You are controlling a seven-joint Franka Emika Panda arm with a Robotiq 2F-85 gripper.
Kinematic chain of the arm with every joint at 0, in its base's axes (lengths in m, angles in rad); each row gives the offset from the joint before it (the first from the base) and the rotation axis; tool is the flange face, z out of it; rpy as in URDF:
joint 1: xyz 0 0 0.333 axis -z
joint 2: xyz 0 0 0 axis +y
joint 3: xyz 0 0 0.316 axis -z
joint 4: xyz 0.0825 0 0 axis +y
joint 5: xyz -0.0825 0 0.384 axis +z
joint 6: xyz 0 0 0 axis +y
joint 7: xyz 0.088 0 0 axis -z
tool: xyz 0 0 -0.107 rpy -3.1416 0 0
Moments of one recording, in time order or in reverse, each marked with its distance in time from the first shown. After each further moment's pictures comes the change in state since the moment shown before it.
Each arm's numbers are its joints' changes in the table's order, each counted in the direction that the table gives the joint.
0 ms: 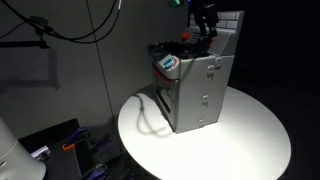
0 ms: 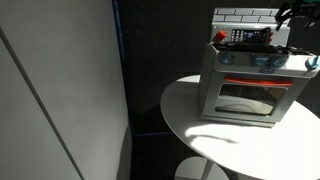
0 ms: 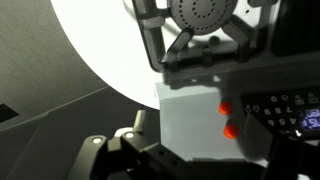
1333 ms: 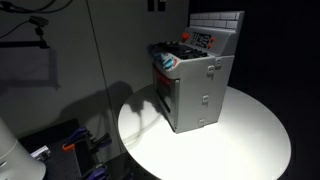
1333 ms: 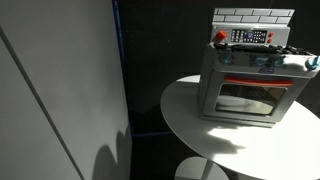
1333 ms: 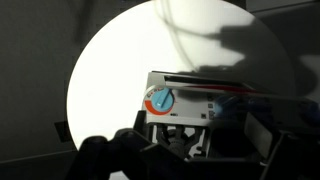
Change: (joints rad) arm 0.012 -0.389 -0.051 0.135 0.218 0.595 -0.359
